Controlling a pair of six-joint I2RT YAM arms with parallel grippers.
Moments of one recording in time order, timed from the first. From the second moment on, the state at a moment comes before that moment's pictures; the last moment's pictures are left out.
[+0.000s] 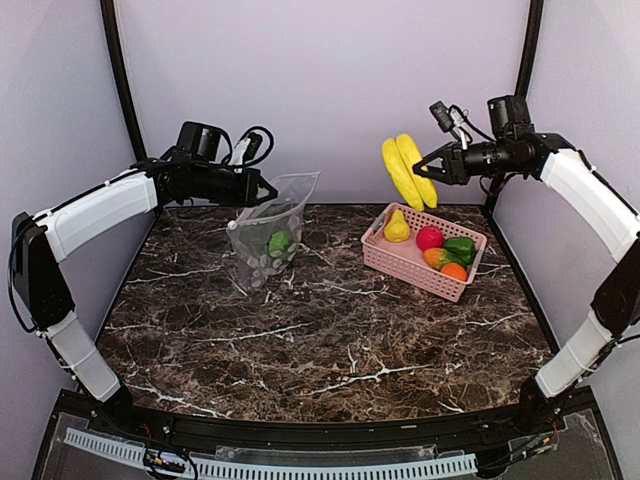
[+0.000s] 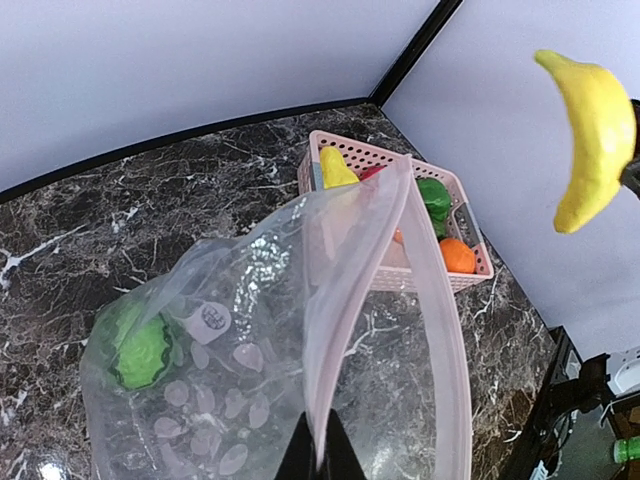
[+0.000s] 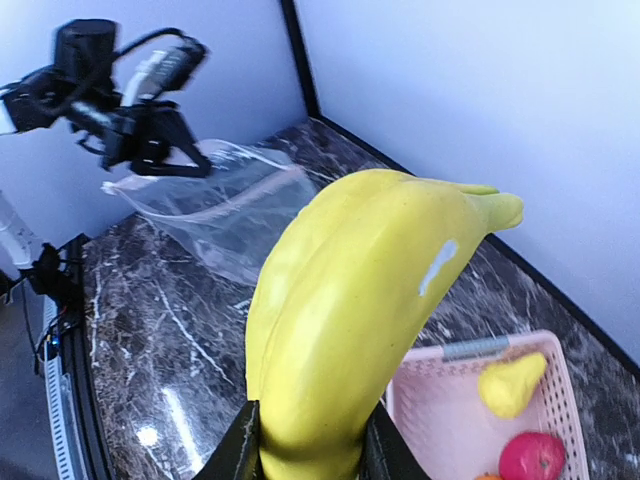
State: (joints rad) left arm -0.50 1.66 1.55 -0.45 0.39 -0.27; right arm 0.26 1.57 1.67 -0.71 -0.77 -0.23
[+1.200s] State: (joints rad) left arm -0.57 1.58 1.42 -0.28 0.36 -0.35; right arm 0.55 1.83 1.63 -0.16 -1.39 0.55
